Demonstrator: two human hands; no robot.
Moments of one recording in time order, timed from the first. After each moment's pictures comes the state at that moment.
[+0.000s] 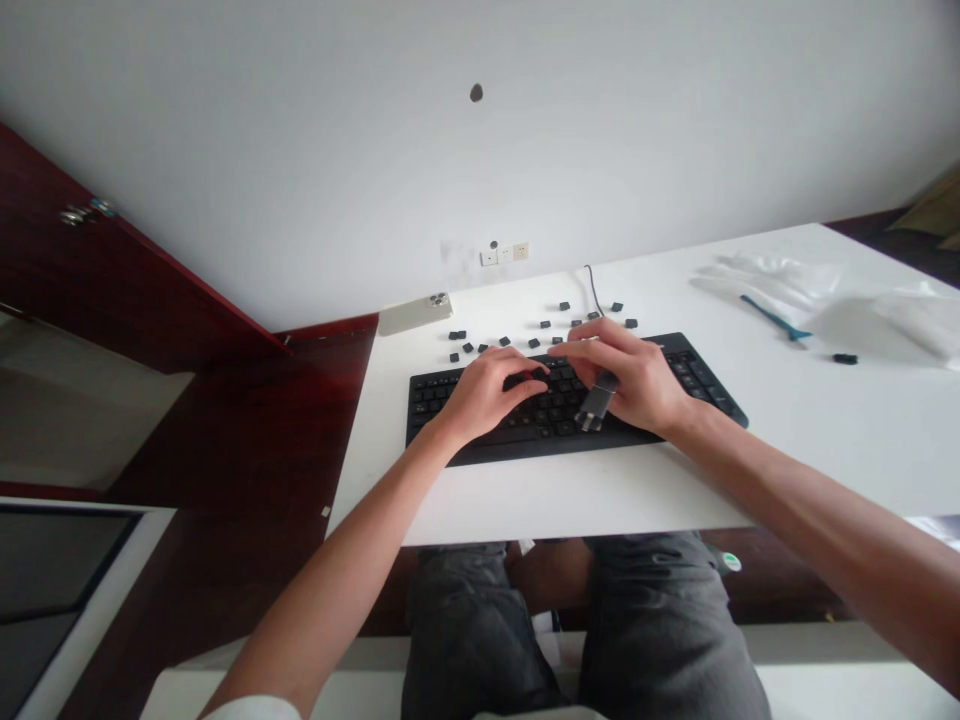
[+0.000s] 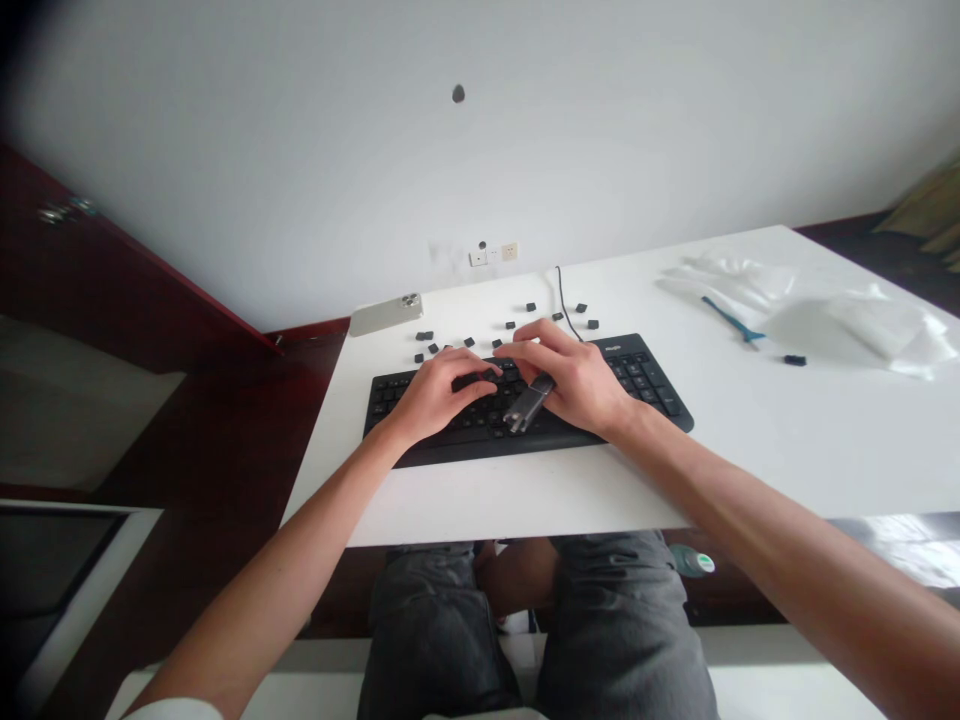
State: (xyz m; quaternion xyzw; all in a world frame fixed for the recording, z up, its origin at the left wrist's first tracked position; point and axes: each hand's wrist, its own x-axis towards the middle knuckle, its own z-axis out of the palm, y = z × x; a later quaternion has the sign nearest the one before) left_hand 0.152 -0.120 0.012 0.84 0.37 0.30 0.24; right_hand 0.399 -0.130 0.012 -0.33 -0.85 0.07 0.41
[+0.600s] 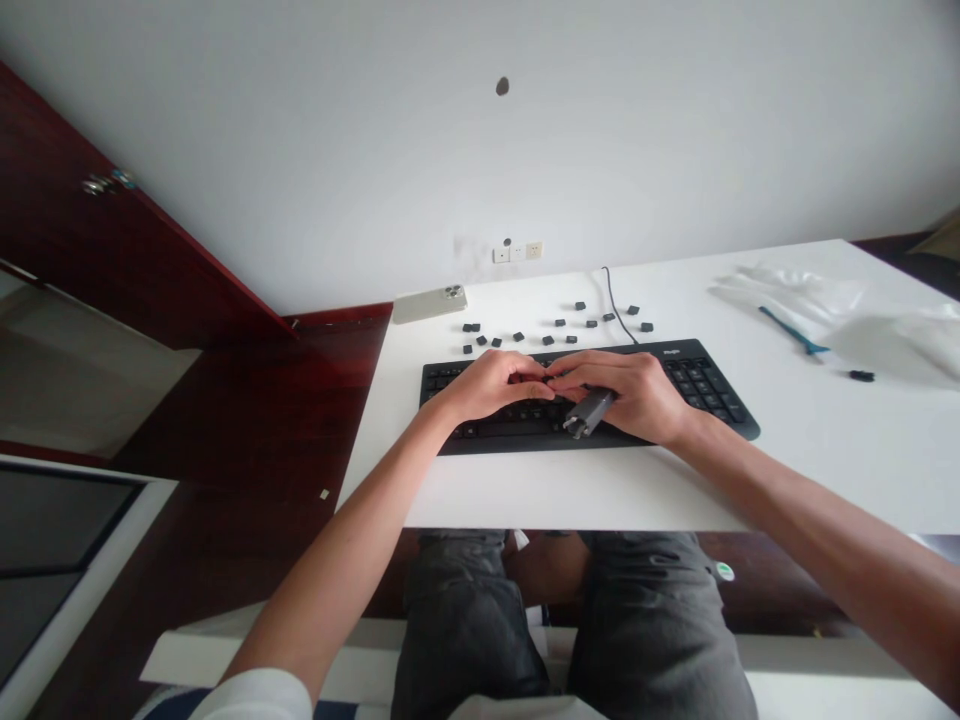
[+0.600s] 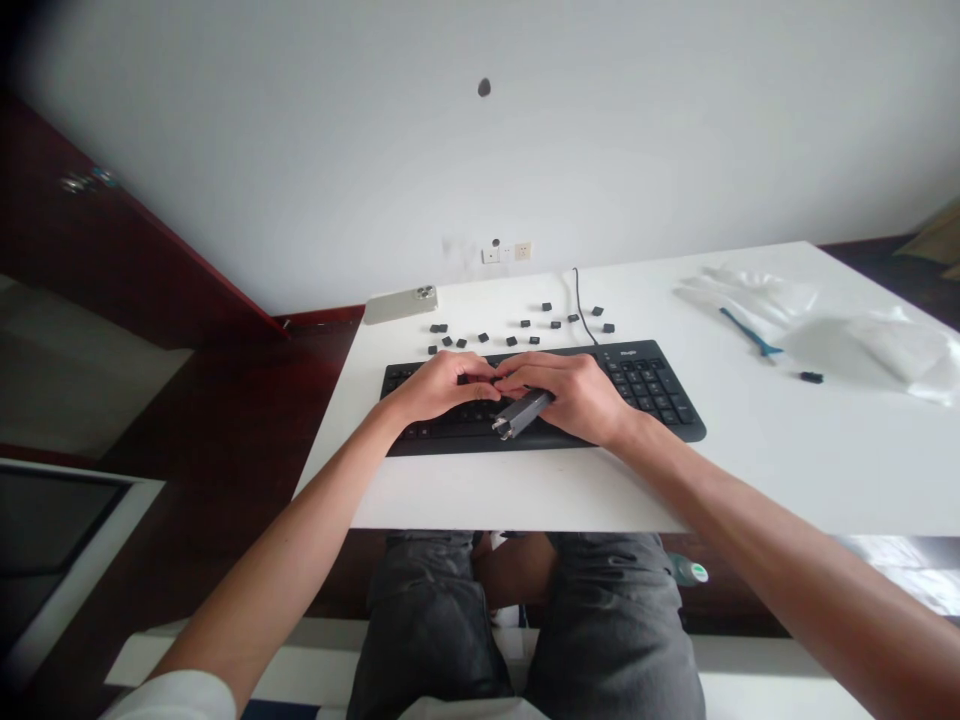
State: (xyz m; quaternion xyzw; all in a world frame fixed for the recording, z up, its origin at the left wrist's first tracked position) left_hand 0.135 -0.111 0.020 0.80 0.32 0.24 0.44; right_hand 0.381 -0.135 0.016 -0.26 -0.87 0.18 0.39
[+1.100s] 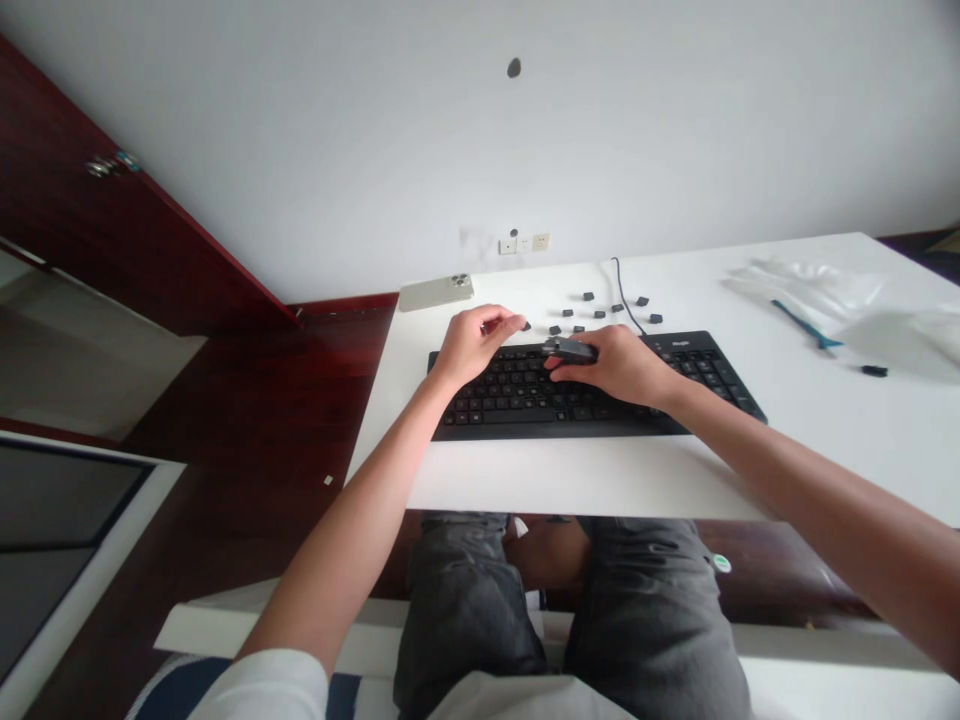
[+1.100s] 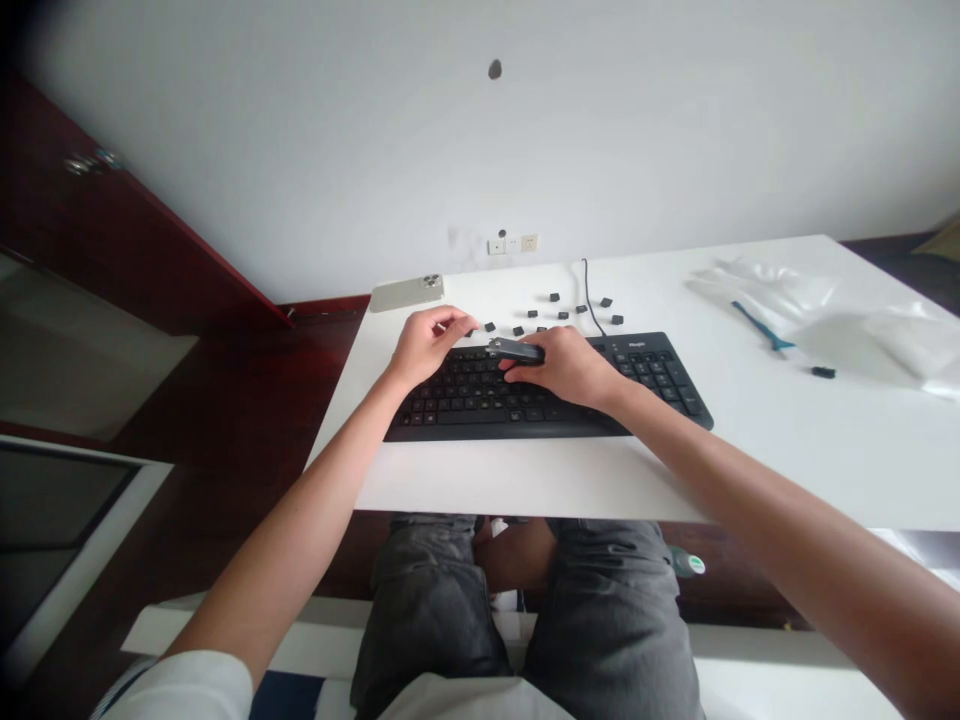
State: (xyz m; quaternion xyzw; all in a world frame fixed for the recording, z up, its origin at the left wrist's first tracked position) left_hand 0.118 -0.090 0.009 0.74 0.42 0.44 0.29; right_hand 0.371 -0.104 0.012 -0.45 -0.80 0.29 0.26
